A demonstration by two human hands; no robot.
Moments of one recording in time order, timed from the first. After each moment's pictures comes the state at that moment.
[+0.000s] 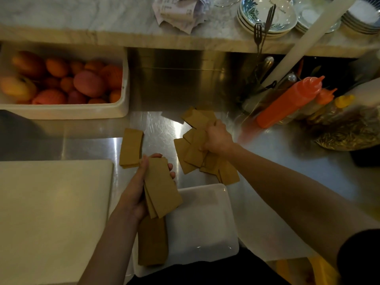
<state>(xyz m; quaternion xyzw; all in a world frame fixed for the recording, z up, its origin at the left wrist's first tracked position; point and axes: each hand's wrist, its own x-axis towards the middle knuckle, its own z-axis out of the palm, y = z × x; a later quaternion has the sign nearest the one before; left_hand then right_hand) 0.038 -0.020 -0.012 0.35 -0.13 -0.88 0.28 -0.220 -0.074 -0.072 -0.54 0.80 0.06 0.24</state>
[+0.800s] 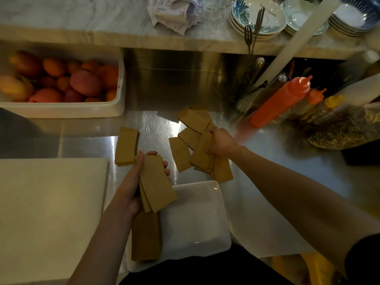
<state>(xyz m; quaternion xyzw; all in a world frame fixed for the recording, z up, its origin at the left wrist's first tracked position) 0.038 -0.018 -0.016 0.37 -0.13 -0.88 0.28 -0.249 -0.048 -0.070 -0.50 0.80 0.04 0.33</state>
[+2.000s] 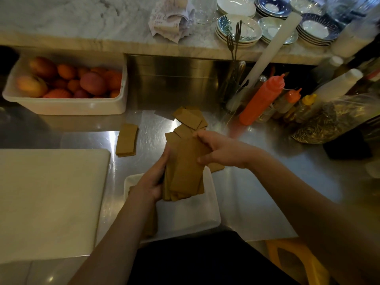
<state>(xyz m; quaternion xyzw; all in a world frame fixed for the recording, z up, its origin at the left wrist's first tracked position) -0.005 0.032 0.004 0.38 -0.18 -0.89 0.16 -0.198 0.052 0.095 -0.57 0.63 -0.11 0.52</state>
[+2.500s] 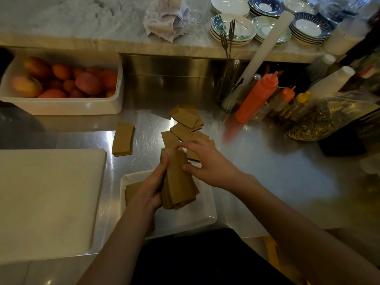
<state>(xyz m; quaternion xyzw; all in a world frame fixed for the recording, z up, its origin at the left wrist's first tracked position) -0.006 0.057 -0.003 0.39 -0.18 -0.88 0.20 -0.166 0.090 0.068 -0.67 0.64 -0.19 0.33</state>
